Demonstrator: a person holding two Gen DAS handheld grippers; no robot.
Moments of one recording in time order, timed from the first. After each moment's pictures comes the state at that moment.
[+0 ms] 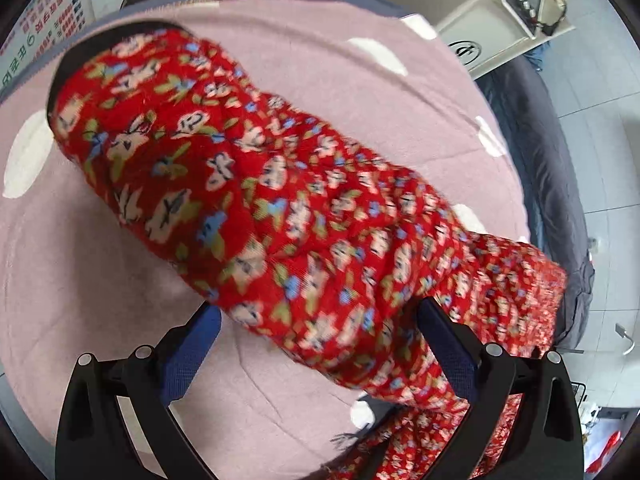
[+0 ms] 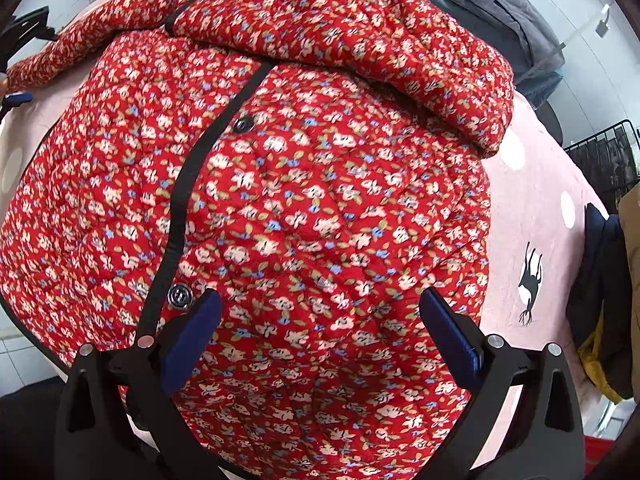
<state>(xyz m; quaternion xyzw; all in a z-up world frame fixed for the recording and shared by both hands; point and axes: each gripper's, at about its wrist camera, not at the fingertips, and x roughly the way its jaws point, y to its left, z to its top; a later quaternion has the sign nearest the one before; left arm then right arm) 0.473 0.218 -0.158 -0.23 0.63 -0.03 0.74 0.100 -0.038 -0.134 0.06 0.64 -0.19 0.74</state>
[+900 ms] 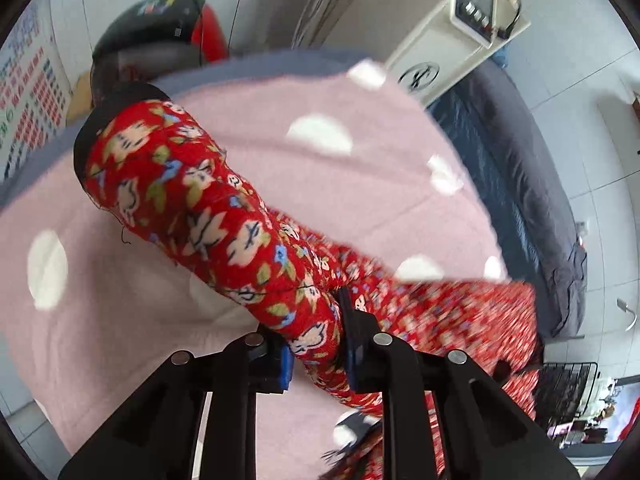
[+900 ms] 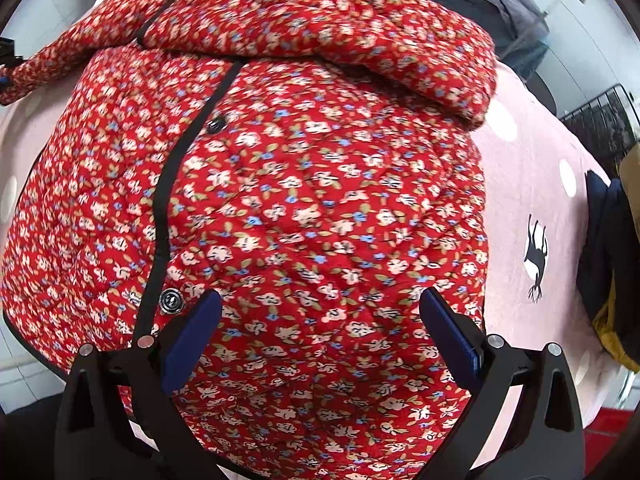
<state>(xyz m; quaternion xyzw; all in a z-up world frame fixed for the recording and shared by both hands) 0.516 0.217 -0.080 -0.18 0.58 -0.08 0.79 0.092 -0.076 -0.137 0.12 0.63 -0.22 0.74</state>
